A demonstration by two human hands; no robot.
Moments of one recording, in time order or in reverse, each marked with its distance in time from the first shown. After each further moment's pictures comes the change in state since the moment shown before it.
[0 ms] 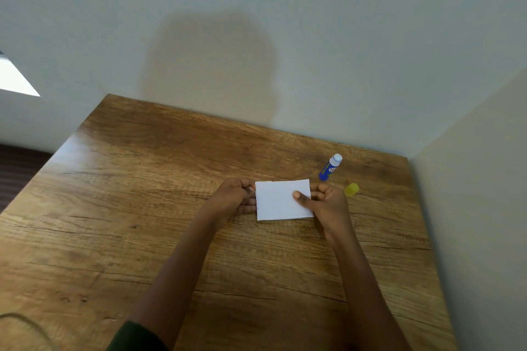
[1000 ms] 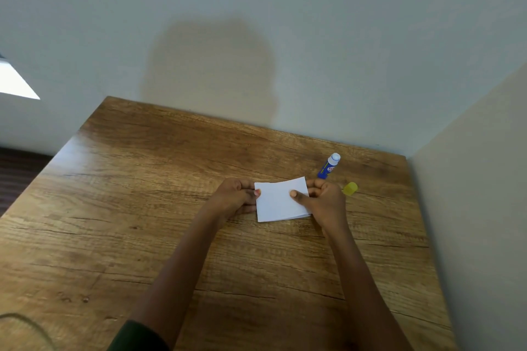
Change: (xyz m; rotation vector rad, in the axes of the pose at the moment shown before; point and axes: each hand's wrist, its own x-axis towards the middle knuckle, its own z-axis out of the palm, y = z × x) left_hand 0.002 -0.004 -0.002 0.020 -0.014 -0.011; right_hand 0.007 -0.001 0.004 -0.290 0.083 -0.090
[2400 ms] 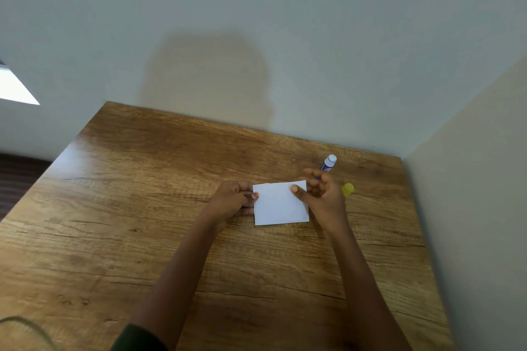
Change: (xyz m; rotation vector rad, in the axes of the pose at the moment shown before) left_hand 0.001 -0.006 -0.001 0.009 0.021 0.081; right_hand -0.009 -0.008 -0.009 0.213 -0.005 -0.072
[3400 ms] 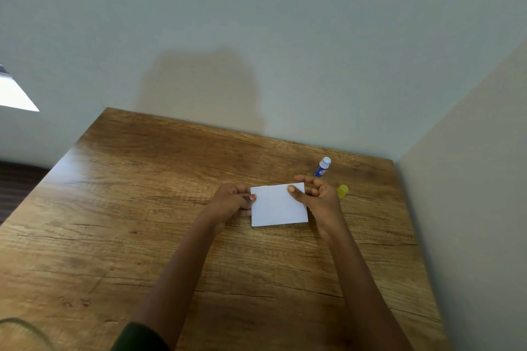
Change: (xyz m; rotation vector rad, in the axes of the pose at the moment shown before) left_hand -0.003 0.002 0.000 0.013 0.013 -0.011; right_hand -0.001 -0.001 -0.002 0.159 -0.080 0.107
